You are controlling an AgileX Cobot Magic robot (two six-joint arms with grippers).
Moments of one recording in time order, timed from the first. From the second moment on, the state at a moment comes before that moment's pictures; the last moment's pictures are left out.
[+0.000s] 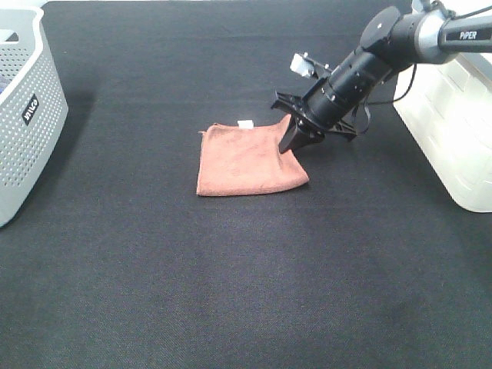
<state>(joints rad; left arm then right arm) -0.01 0.00 -0.50 -0.08 1.06 0.05 0.23 2.46 -1.93 0.67 0.94 -0.27</state>
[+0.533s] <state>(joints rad) -0.01 0.00 -0.50 -0.08 1.06 0.05 0.23 2.27 -2.00 0.66 1.02 -0.27</state>
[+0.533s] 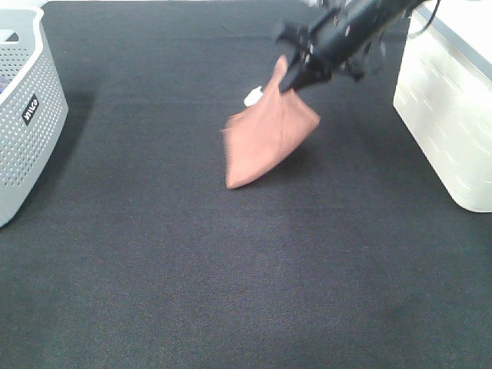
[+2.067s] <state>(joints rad) -0.01 0.00 -0.50 -0.08 1.06 0.05 -0.18 1.73 -2.02 0.24 1.11 -0.09</state>
